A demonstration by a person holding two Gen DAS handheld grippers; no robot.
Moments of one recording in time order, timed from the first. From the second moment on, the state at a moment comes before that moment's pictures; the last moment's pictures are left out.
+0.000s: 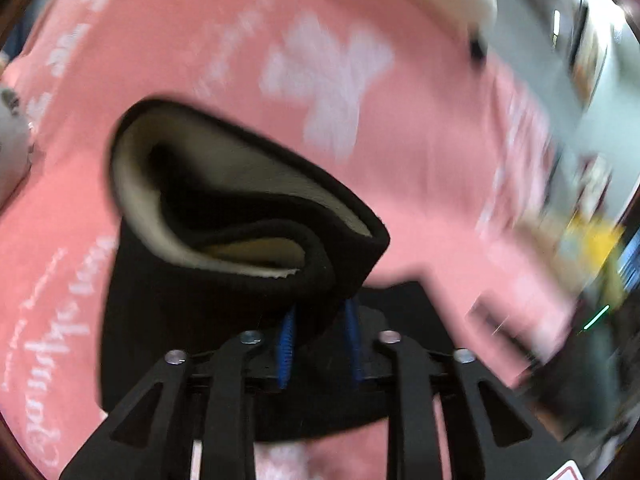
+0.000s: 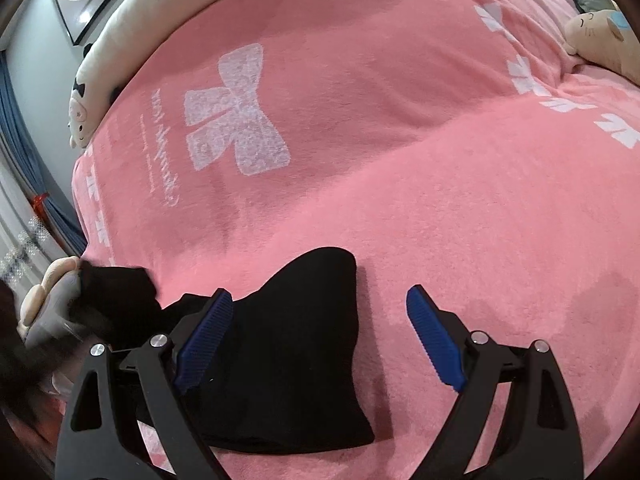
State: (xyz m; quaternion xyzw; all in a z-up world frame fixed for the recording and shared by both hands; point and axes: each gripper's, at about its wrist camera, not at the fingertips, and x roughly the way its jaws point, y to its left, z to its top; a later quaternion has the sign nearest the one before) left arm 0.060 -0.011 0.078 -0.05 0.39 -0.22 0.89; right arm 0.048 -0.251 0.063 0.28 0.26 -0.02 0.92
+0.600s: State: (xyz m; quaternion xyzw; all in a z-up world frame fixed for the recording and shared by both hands) left arm 0.015 0.052 0.042 0.03 0.41 -0.15 0.90; right arm 0.129 -0.150 0.046 0.26 0.41 0.16 0.86
